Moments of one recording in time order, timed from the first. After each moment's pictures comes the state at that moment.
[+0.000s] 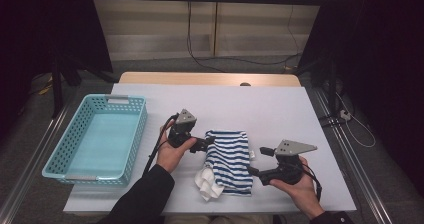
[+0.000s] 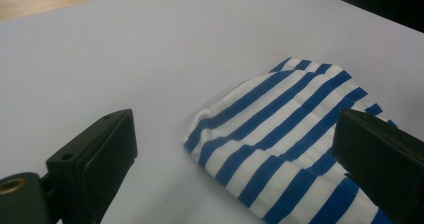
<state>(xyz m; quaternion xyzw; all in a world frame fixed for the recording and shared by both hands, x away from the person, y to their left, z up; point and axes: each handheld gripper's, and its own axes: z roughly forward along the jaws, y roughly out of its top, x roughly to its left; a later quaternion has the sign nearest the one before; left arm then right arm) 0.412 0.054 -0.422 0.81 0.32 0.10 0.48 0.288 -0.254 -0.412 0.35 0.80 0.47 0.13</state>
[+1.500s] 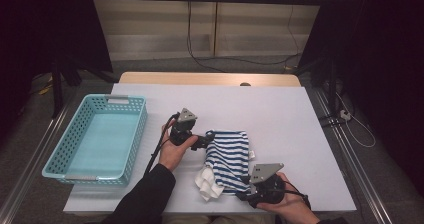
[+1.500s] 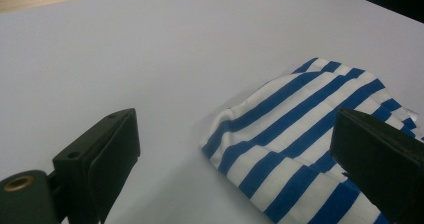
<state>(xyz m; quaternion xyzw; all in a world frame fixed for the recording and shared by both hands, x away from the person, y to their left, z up) 0.422 0.052 -0.433 0.81 0.34 0.11 0.47 0.266 -0.213 -0.448 0.22 0.91 0.35 0.09</state>
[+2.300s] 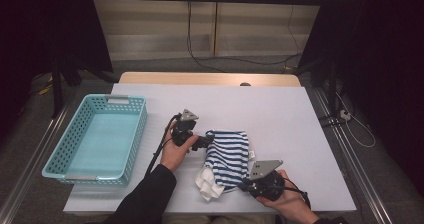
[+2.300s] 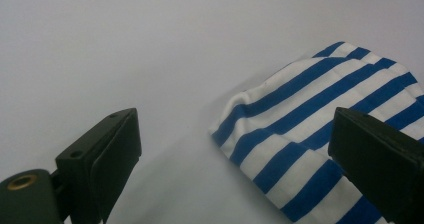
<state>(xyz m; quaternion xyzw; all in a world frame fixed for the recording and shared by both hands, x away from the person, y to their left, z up) 0.430 0.047 -0.445 0.82 0.36 0.10 0.44 0.272 -0.213 -0.445 0.24 0.90 0.34 0.09</state>
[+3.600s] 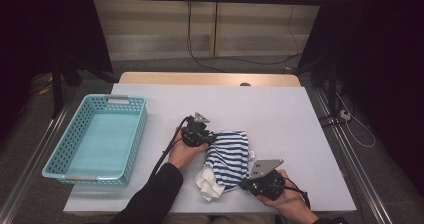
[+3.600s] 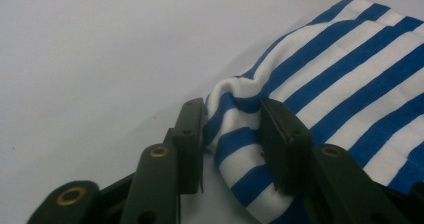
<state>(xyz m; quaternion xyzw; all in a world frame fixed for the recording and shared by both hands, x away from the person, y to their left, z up) 0.430 0.020 -0.456 0.85 0.35 0.08 0.39 0.273 -0.214 -0.445 0.24 0.90 0.35 0.08</state>
